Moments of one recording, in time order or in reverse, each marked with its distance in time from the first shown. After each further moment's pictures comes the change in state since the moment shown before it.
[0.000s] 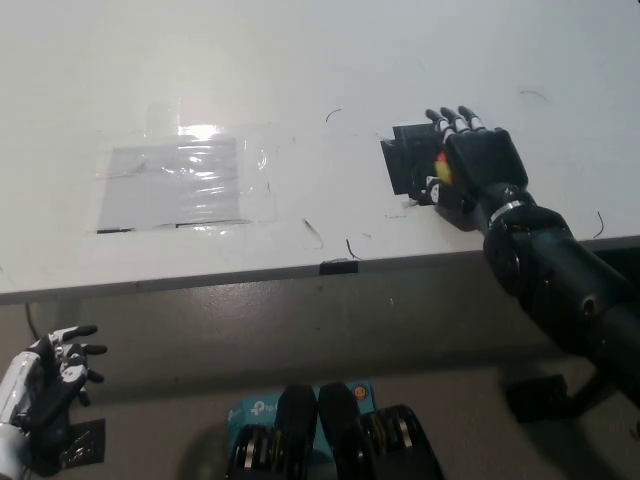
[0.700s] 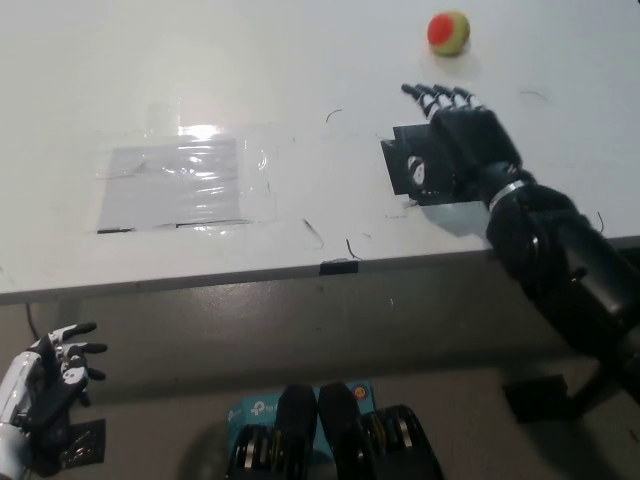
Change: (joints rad) left_arm 0.002 0.000 0.001 0.000 0.001 0.000 -0.005; right_arm 0.087 -0.053 -0.223 -0.403 -0.017 0.036 0.254
